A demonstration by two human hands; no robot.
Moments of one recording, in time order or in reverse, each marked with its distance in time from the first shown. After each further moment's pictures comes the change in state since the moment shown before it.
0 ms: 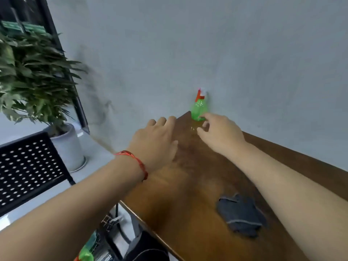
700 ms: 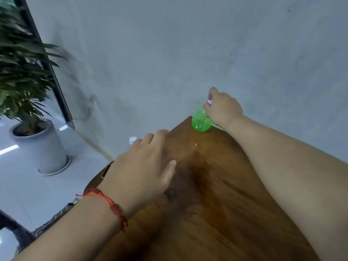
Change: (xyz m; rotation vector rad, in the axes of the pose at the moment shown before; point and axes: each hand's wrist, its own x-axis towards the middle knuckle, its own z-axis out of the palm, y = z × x) left_hand 0.087 -0.042 0.070 -0.251 -0.015 -0.069; right_hand 0.247 0.076 0.082 -0.135 0.024 0.114
